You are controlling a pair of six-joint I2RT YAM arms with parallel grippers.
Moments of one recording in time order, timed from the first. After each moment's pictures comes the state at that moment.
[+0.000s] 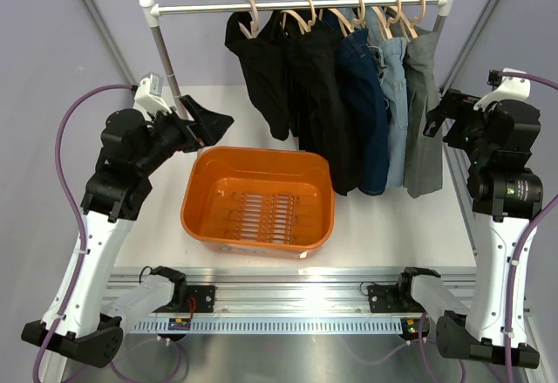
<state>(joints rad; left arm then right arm) -0.30 0.96 1.31 -0.51 0.24 -0.62 -0.12 0.98 1.52 -0.79 0.00 0.16</state>
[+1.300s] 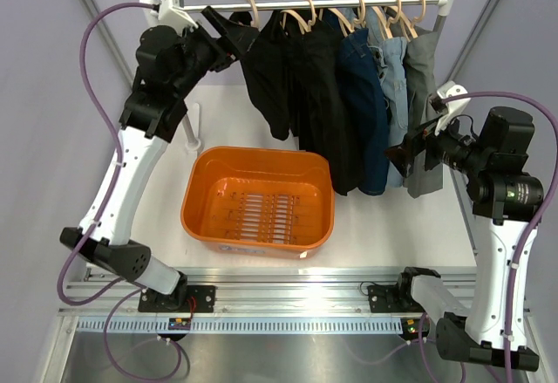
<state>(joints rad) -0.39 1.46 1.87 -0.36 0.11 -0.75 -0.12 0.96 1.51 -0.96 -0.70 -0.31</state>
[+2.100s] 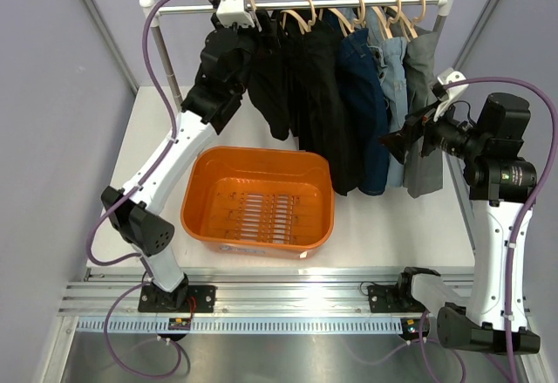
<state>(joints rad) -0.56 1.72 1.96 -0.05 -0.34 -0.20 -0.12 1.04 1.51 -0.82 -0.81 -0.25</state>
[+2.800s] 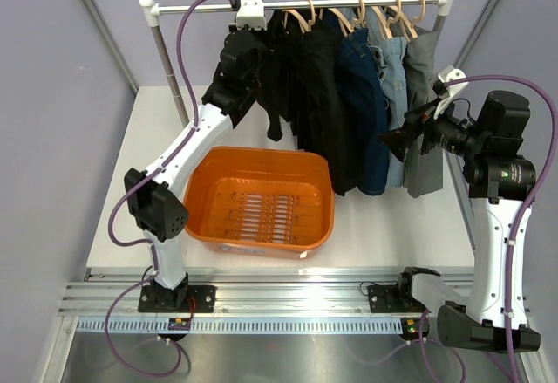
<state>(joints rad) -0.55 1.88 1.99 0.08 -0.49 0.02 -0.12 1.05 1.51 -0.79 -0.83 -0.23</state>
